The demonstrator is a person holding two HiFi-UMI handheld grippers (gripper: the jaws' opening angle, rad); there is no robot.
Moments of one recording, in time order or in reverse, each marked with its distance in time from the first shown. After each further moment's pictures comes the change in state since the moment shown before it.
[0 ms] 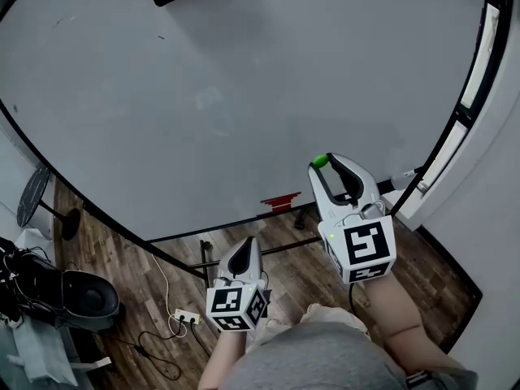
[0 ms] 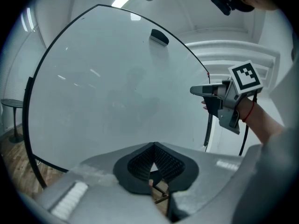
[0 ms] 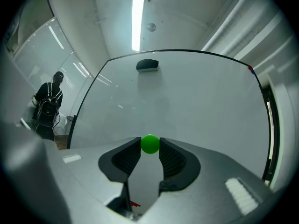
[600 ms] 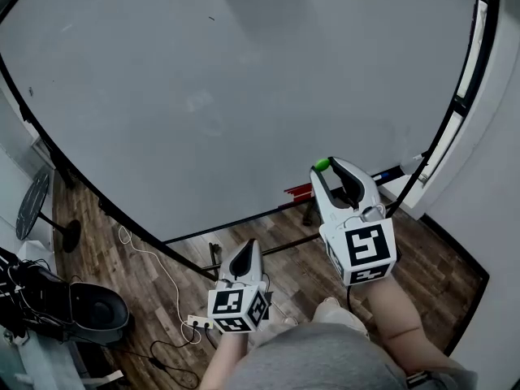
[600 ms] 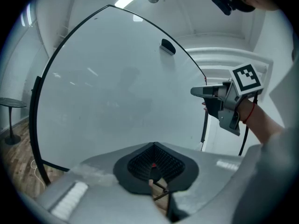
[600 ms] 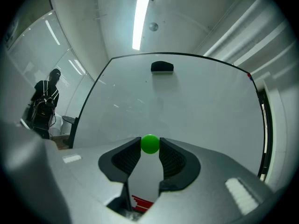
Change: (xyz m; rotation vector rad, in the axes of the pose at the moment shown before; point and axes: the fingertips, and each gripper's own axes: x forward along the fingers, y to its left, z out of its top) left arm -0.061 0.074 -0.003 0.008 0.006 -0.065; right arm -0.005 0.094 0.013 0.008 0.009 -0.070
